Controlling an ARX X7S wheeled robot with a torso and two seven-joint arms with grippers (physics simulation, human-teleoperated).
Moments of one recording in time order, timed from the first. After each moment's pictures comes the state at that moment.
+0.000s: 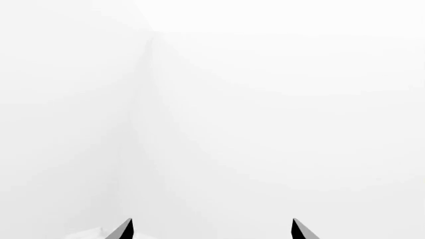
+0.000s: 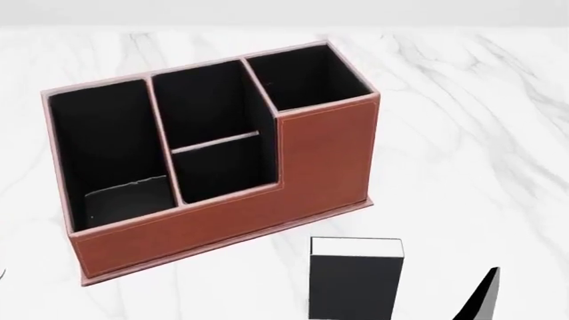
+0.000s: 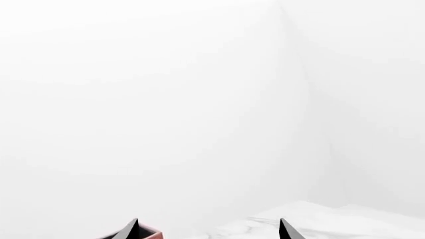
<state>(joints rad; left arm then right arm) 0.11 -0.28 -0.06 0.46 -0.29 0.26 -0.36 -0.21 0.26 0.02 -0.44 0.36 -0.34 0.32</state>
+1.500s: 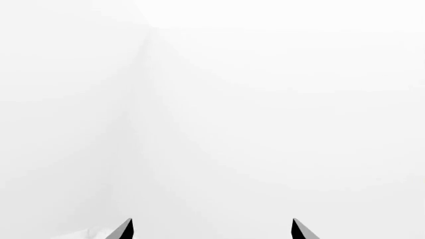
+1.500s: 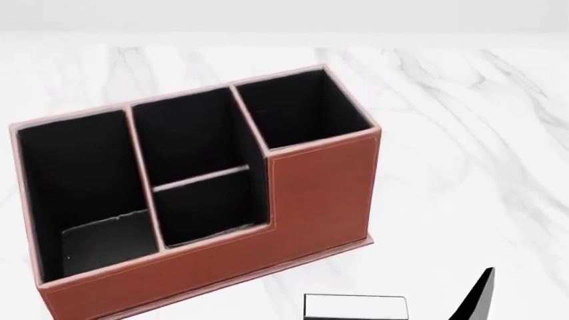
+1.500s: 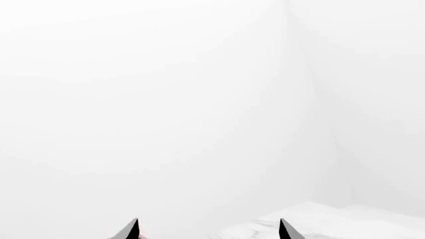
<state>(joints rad) 0.12 -0.31 -0.04 0.45 -0.29 0.27 -0.38 -0.21 0.28 -0.01 -0.43 0.36 -0.35 0.35</state>
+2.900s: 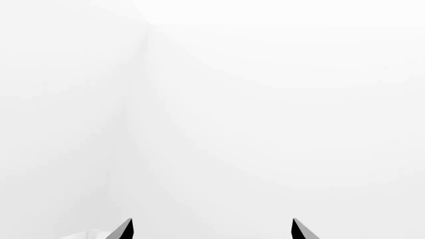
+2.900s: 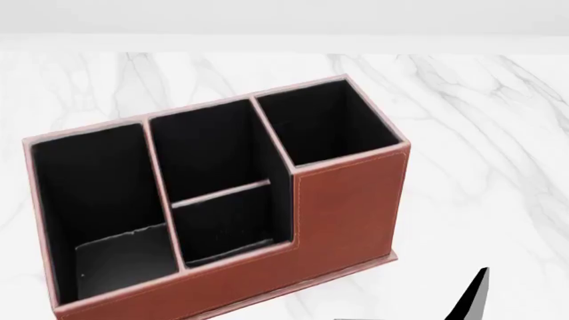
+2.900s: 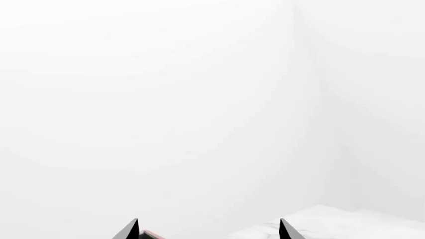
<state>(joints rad) 0.11 -0.32 -0.02 0.45 -0.29 0.28 -0.40 -0.21 0.29 -0.03 -0.42 0.35 -0.38 0.36</state>
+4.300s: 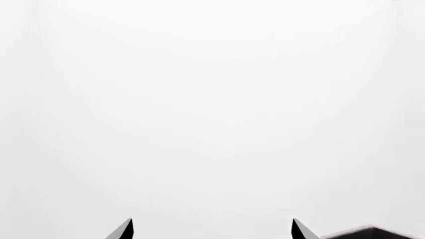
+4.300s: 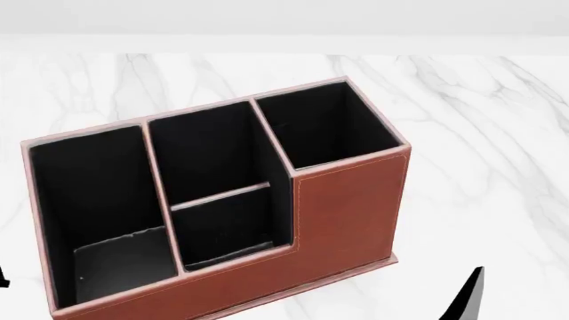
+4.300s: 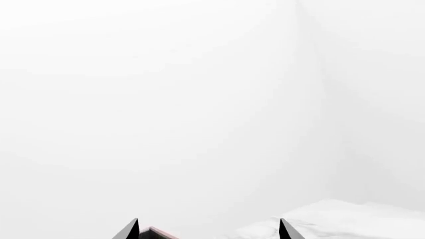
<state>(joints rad) -0.03 -0.59 0.00 0.41 -0.52 0.10 -0.17 -0.19 0.31 -0.06 -0.39 0.38 -0.39 0.36</state>
